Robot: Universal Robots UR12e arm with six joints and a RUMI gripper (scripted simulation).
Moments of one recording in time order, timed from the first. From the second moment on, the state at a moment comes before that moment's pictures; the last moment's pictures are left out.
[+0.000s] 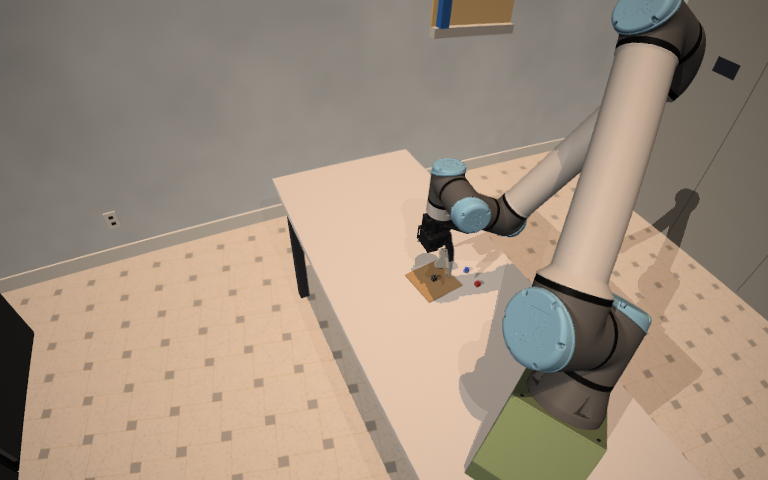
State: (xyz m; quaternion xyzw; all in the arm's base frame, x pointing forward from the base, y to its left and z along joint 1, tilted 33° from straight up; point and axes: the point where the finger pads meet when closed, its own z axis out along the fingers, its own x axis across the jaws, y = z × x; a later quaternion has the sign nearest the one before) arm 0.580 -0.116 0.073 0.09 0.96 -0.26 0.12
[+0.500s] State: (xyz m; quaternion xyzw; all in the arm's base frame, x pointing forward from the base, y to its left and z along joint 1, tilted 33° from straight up) arm 0.572 -0.094 0.109 0.09 0.96 -0.26 0.12
